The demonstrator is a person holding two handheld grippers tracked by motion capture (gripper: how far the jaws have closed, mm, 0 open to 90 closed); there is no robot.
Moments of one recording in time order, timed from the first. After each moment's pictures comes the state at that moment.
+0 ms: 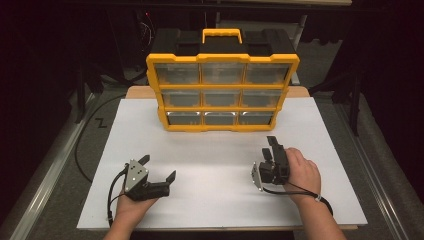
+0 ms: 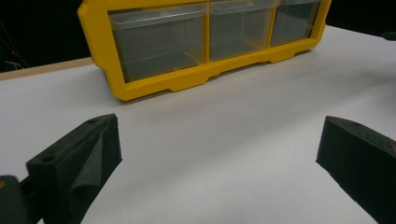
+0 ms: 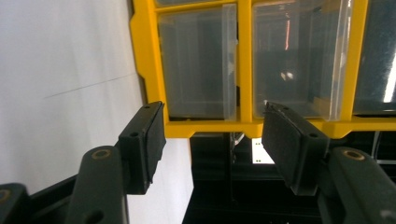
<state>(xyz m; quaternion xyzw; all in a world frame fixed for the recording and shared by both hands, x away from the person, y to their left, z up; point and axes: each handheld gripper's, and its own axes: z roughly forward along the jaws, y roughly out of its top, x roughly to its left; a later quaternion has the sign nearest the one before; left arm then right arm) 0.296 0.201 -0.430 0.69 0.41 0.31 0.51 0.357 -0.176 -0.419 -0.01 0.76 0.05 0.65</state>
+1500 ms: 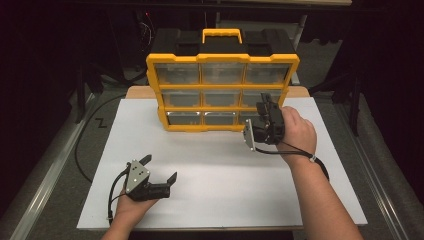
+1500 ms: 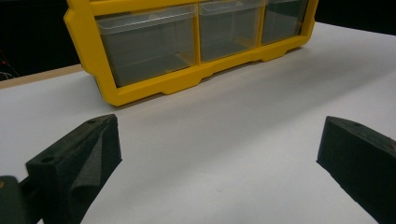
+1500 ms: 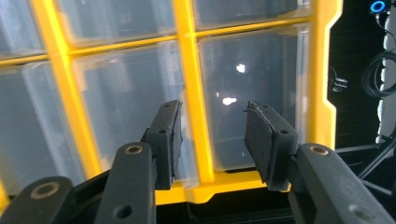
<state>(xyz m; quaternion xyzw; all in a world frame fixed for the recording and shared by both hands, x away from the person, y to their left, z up) 0.296 0.200 -0.432 0.70 0.39 0.31 0.51 0.411 -0.141 -0.320 0.01 0.69 0.08 0.72</state>
